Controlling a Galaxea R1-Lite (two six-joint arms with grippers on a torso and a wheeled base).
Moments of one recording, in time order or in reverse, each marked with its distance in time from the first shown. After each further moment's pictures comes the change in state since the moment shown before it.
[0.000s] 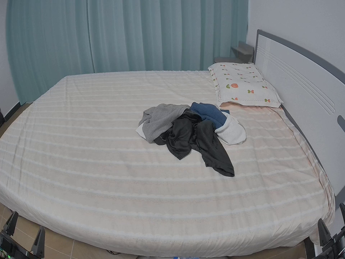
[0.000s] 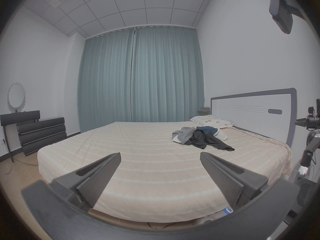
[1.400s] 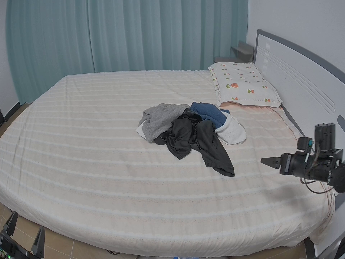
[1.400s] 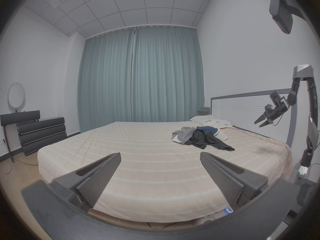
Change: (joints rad) left arm 0.000 0.000 0.000 0.000 0.000 0.000; right arm 0.175 1.573 -0.507 -0.544 0.112 0.346
